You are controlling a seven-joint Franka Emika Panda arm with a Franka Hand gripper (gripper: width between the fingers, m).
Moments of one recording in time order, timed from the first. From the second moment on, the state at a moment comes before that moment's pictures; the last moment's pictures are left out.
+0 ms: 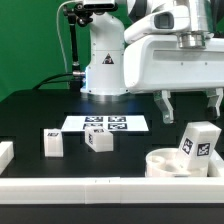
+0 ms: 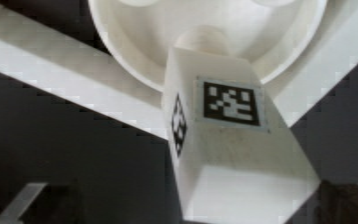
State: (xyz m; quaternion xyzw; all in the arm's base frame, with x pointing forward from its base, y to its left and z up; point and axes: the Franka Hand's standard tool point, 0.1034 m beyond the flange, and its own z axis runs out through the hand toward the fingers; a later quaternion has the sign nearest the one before) arm 0.634 0.092 0.105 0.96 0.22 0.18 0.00
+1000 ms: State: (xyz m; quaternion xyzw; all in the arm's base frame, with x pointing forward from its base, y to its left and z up) arm 0.632 0.105 0.101 0.95 0.30 0.04 0.00
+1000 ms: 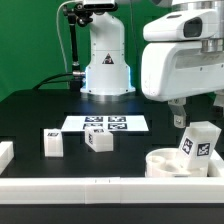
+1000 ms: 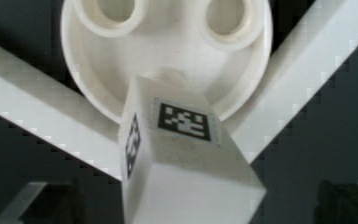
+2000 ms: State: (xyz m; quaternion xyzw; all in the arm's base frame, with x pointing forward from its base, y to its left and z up) arm 0.636 0.095 0.094 0.70 0.72 0.02 0.04
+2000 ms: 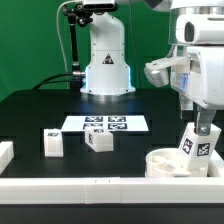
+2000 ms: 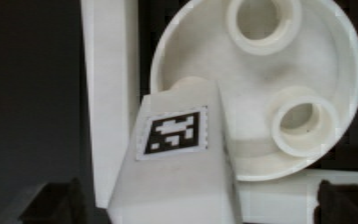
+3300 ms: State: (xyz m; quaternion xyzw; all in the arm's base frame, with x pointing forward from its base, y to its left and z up) arm 0.645 0.098 0.080 0.62 0.78 0.00 0.05
